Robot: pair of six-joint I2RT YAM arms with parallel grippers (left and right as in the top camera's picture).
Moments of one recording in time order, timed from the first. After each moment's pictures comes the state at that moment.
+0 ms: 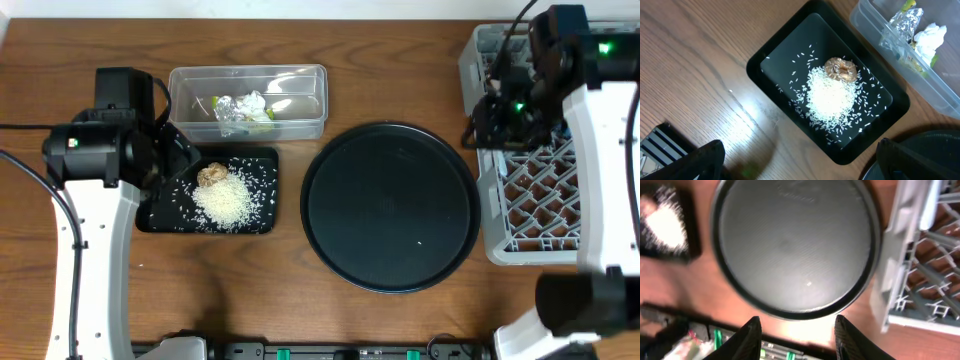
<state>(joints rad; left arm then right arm) 0.04 1.38 1.53 -1.42 -0.19 -0.73 0.06 1.74 1.96 -1.68 -0.28 0.03</state>
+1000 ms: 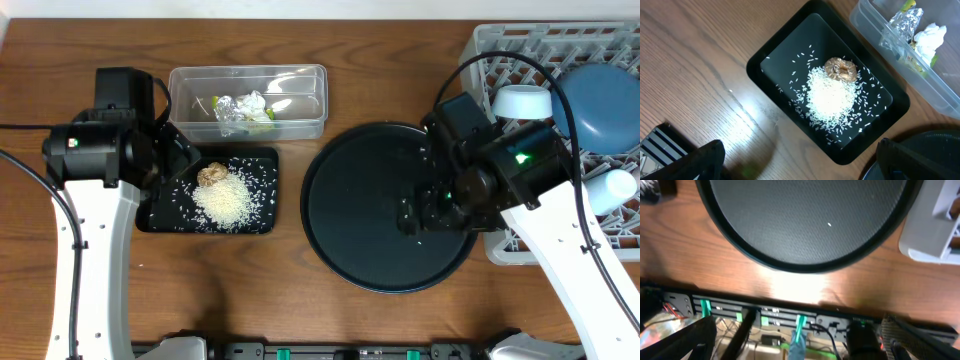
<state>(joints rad) 0.04 1.38 1.53 -1.42 -0.19 -0.73 0.50 1.44 1.61 -1.66 -0.10 0.44</state>
